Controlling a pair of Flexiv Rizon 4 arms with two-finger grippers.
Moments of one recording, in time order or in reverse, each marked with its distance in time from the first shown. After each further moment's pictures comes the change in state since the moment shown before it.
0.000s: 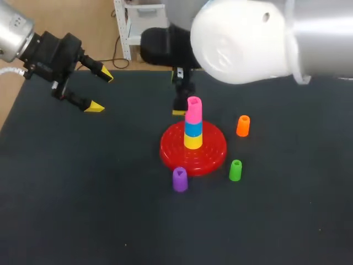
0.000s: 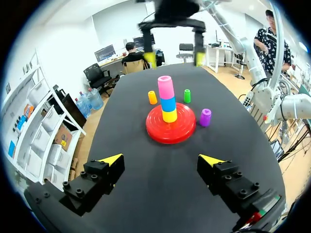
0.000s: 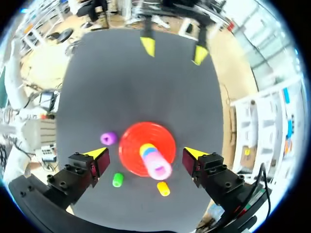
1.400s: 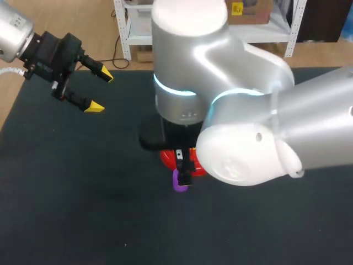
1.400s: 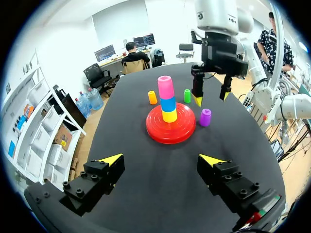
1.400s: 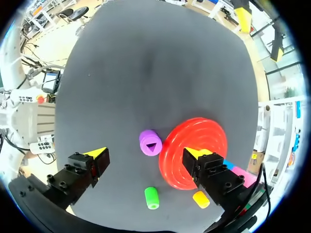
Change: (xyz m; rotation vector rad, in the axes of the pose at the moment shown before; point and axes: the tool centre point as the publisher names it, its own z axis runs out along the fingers) left arm 0.000 0.000 0.000 0.000 0.000 0.000; right arm 0.021 0.097 0.112 -0.052 0.120 -0.058
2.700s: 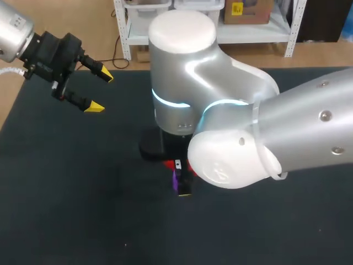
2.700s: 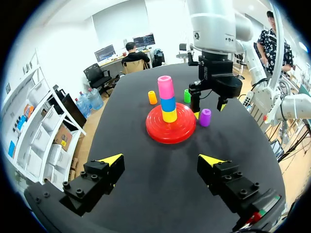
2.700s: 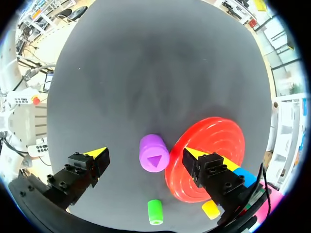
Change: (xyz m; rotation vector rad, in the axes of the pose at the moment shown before) left arm 0.000 0.000 0.000 0.000 0.000 0.000; right arm 0.003 0.001 0.043 -0.062 0.023 0.002
